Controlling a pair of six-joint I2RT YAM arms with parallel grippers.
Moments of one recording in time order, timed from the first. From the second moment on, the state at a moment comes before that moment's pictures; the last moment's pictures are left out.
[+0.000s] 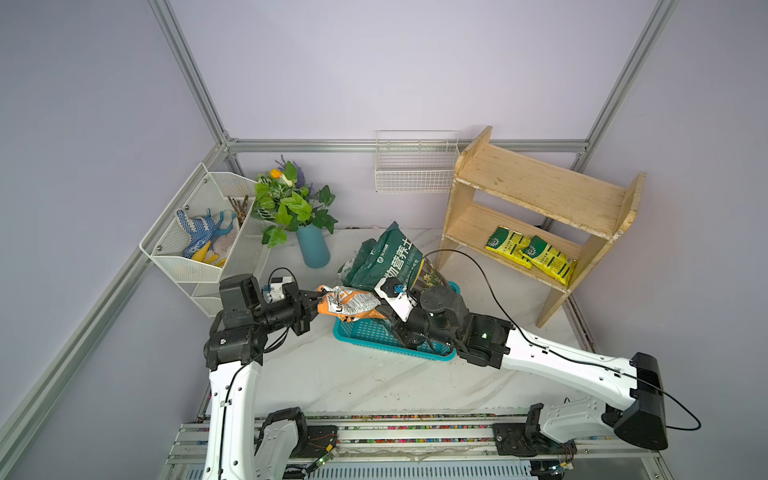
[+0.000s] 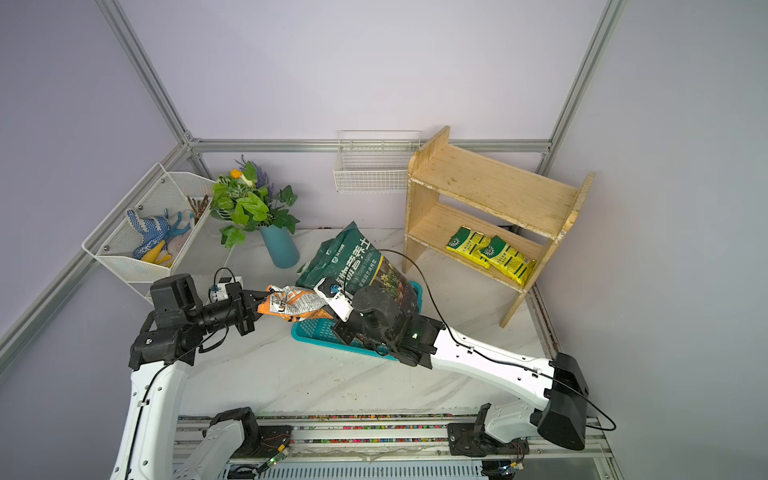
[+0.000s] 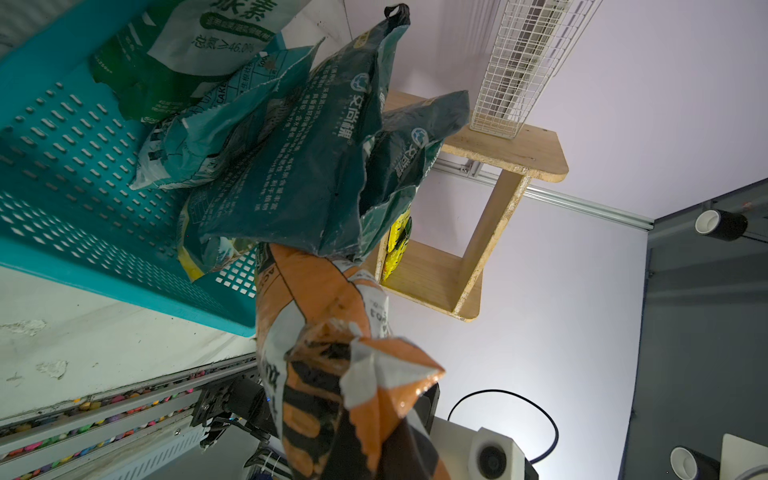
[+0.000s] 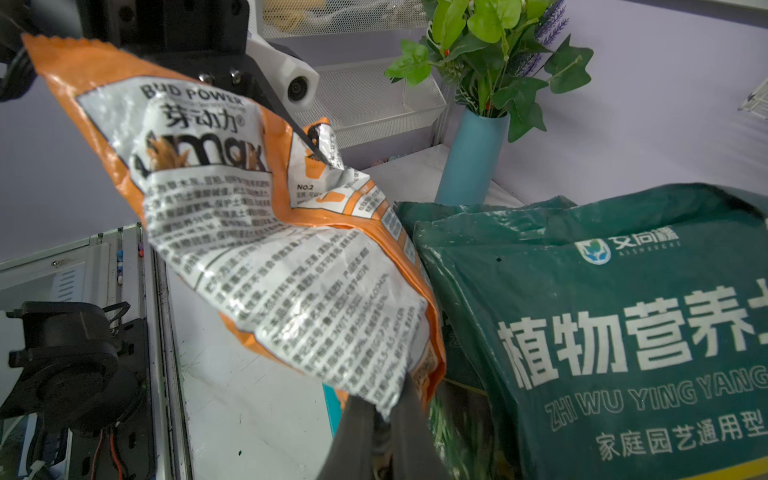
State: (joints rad) left arm 0.21 0.87 1.02 -0.71 1.01 -1.16; right arm 1.08 1.36 1.19 -0.14 0.10 -0.04
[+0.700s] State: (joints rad) left arm 0.21 0.85 1.22 -1.07 0.77 -0.92; right arm 1.08 0.92 0.92 -0.02 0.32 0.03
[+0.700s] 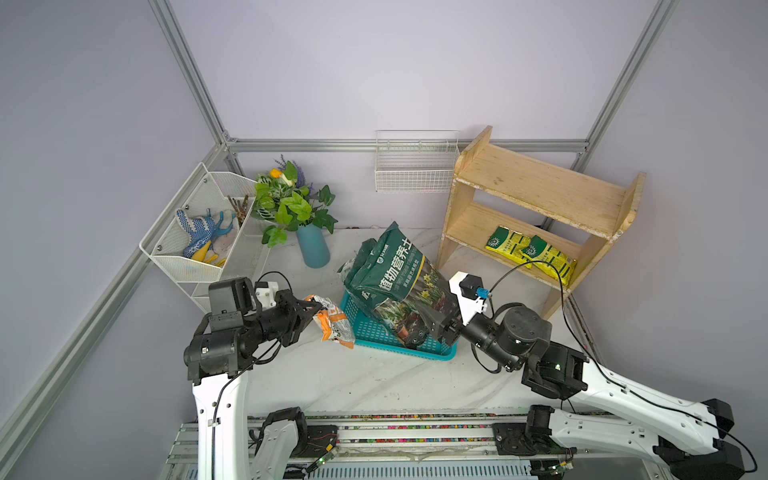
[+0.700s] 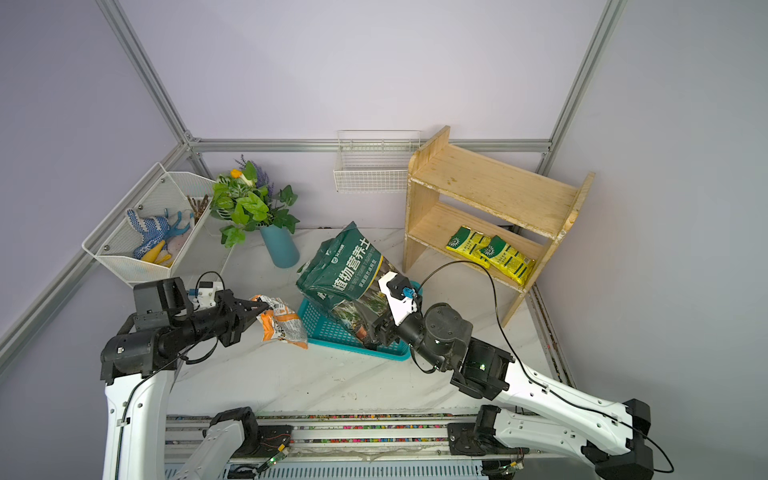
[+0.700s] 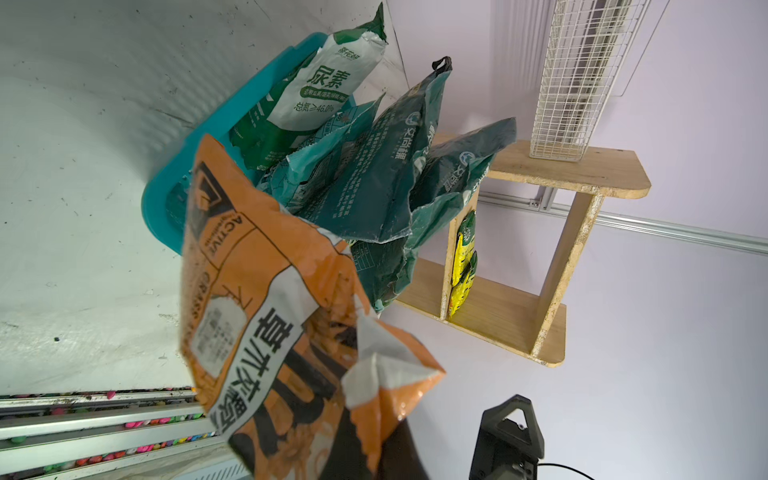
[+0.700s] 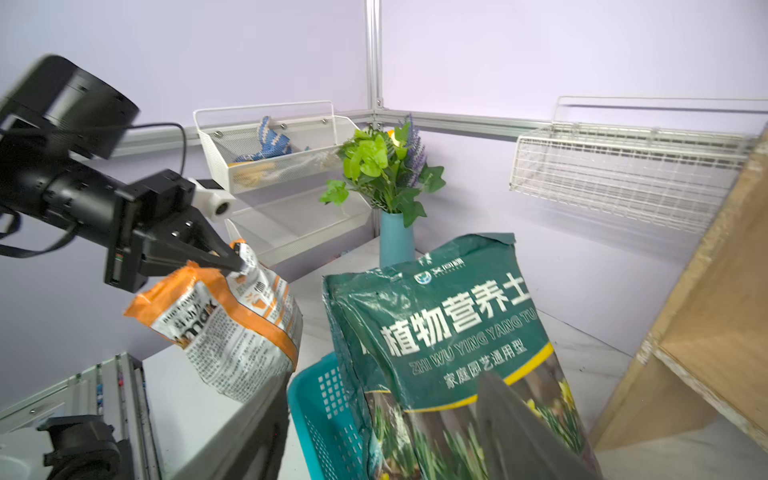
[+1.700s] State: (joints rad) left arm -0.12 0.96 1.10 -0.79 0.48 -1.27; right arm 1.08 0.84 0.82 -0.05 0.60 0.13
